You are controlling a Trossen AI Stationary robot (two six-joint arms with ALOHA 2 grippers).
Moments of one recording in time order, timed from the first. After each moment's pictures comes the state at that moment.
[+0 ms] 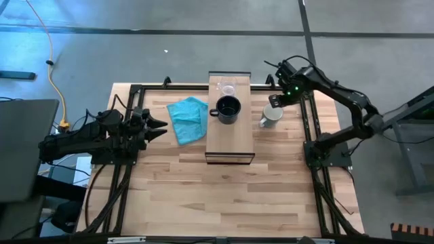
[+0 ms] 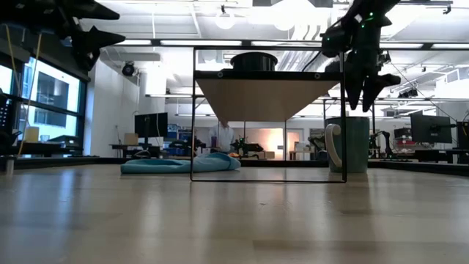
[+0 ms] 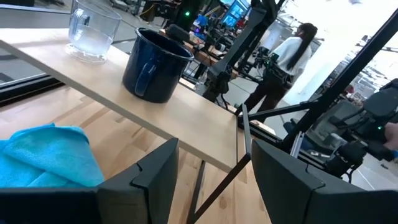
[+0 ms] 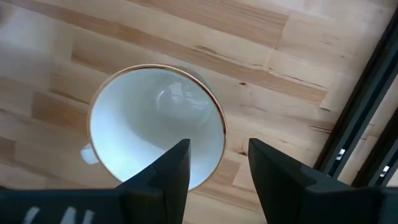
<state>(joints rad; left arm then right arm) 0.32 0.24 0.37 -0.24 0.09 -0.47 -0.83 1.40 1.19 -1.21 -0.06 0.42</state>
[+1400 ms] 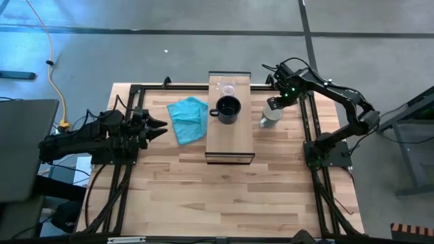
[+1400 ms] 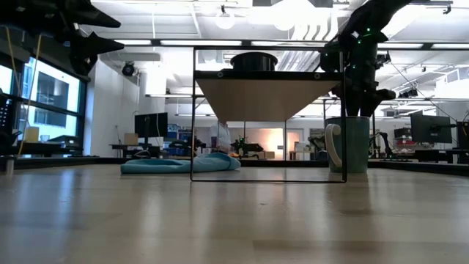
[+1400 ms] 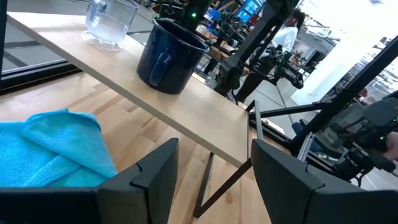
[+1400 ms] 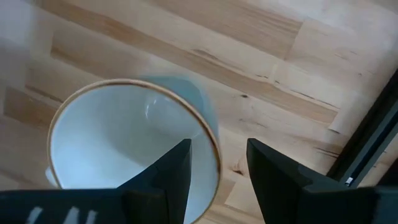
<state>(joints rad) 0.32 0.24 0.37 -0.29 0.06 -0.50 -0.88 1.45 1.12 -1.10 -0.08 0.31</state>
